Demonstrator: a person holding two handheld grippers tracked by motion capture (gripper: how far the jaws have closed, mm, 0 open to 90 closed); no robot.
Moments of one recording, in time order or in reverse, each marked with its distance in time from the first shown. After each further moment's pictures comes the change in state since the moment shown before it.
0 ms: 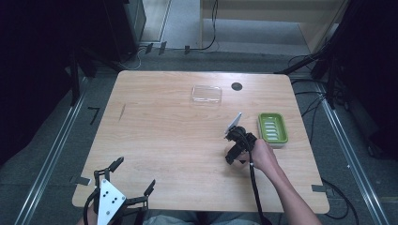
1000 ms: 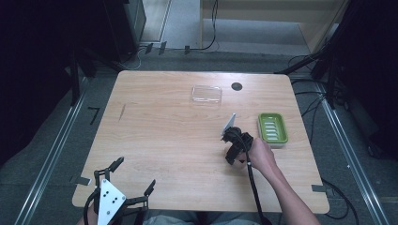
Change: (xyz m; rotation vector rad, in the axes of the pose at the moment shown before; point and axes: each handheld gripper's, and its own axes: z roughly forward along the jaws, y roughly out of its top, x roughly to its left) left arm 0.000 0.000 0.000 0.002 0.001 0.001; right arm 0.007 0.008 0.004 0.054 -0.036 -0.054
